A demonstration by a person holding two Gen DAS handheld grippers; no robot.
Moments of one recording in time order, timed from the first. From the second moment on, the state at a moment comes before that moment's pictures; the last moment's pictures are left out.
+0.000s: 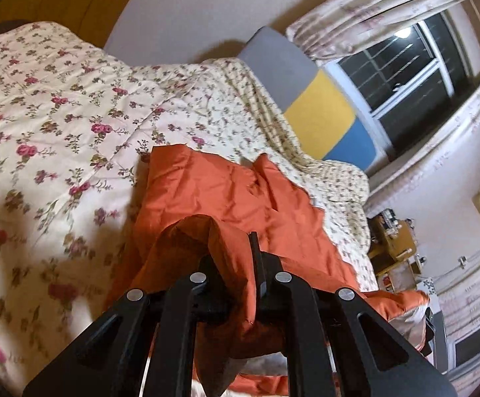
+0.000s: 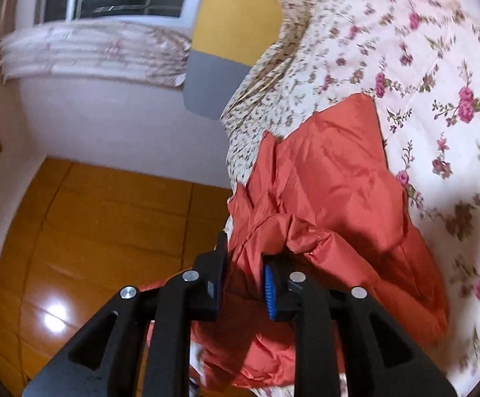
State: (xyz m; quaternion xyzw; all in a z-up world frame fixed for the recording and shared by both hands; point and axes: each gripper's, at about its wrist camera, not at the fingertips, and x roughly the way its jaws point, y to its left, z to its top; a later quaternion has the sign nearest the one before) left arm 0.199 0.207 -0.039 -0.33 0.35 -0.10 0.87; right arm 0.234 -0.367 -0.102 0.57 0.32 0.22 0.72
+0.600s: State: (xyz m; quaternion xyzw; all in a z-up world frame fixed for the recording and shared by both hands) left arm 0.268 0.220 -0.076 -0.42 0.31 -0.07 0.85; right arm 0.277 -0.367 -0.125 0.58 0.25 0.17 0.75
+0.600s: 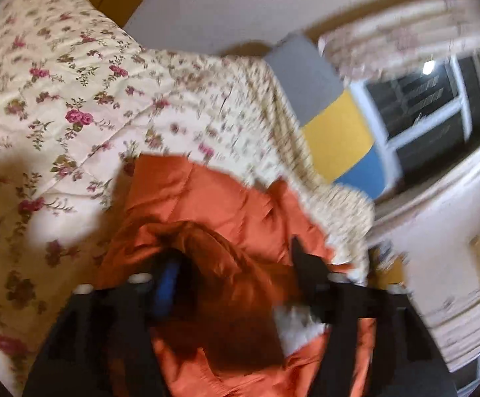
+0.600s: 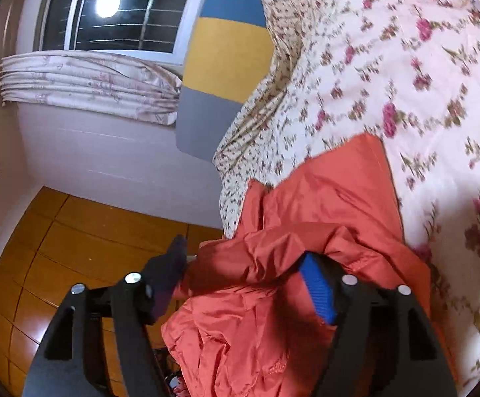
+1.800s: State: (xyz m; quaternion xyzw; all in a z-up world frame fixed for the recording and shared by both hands) left arm 0.251 0.185 -0.127 -0.19 0.43 -0.06 0.88; right arm 0.276 -0.348 -0.163 0.38 0.42 0.15 0.81
